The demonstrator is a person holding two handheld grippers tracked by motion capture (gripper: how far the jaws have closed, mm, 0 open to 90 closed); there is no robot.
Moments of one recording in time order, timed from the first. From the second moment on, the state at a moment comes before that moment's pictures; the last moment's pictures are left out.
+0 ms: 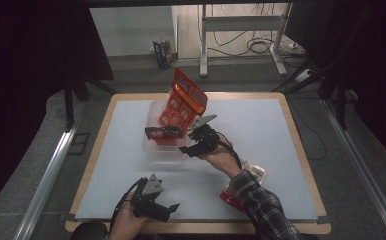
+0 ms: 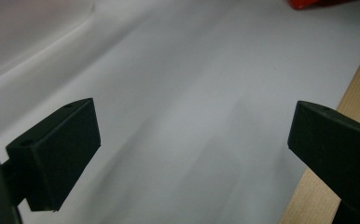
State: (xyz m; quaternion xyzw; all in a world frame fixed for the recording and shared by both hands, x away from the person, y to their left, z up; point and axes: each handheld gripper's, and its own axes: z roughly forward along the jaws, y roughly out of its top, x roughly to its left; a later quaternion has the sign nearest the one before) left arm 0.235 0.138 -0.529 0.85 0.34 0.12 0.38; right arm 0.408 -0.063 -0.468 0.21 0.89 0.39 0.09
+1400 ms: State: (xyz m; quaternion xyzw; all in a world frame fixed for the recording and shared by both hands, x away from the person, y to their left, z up) left arm 0.234 0.138 -0.529 0.86 0.31 0.15 0.37; right arm 0.340 -0.179 -0.486 0.31 0.86 0.40 0.12
